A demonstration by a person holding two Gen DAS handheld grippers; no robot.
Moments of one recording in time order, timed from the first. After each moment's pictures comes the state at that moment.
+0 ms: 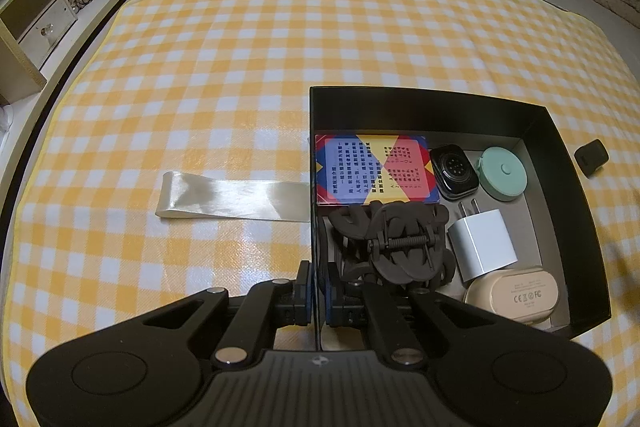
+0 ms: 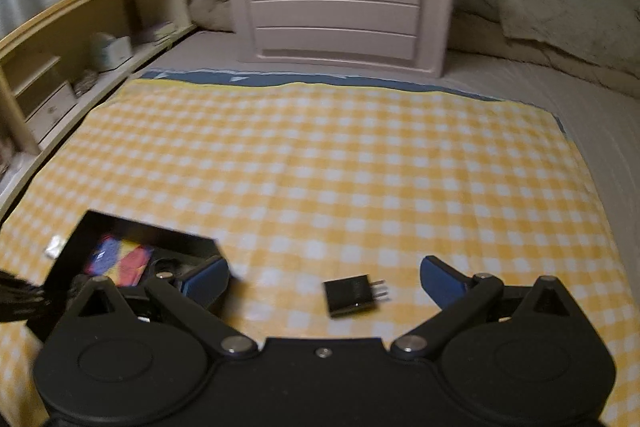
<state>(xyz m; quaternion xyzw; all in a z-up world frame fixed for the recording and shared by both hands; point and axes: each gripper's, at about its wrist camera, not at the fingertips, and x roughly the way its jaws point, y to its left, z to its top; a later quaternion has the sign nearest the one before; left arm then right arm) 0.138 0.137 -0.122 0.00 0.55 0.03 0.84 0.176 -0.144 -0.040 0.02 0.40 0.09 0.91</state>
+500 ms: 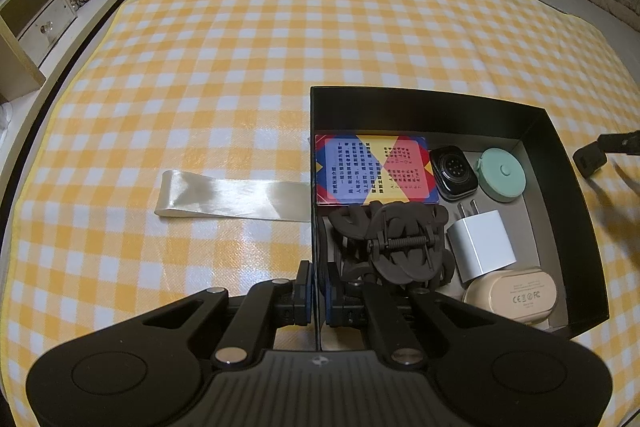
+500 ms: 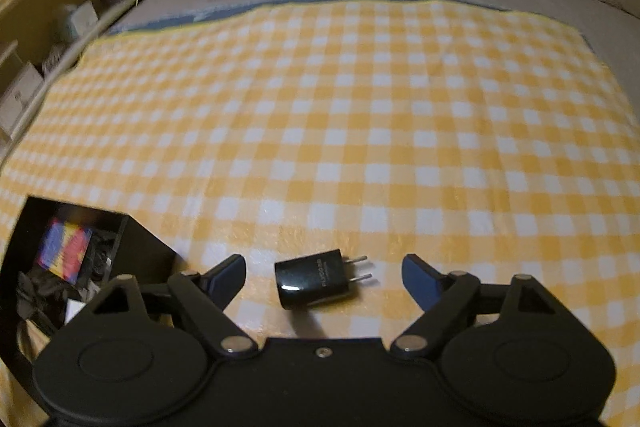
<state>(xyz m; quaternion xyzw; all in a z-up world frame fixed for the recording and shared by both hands) 0.138 0.136 -0.122 0.00 0.55 0.03 0.84 0.236 -0.166 -0.114 0.04 0.50 0.10 0.86</state>
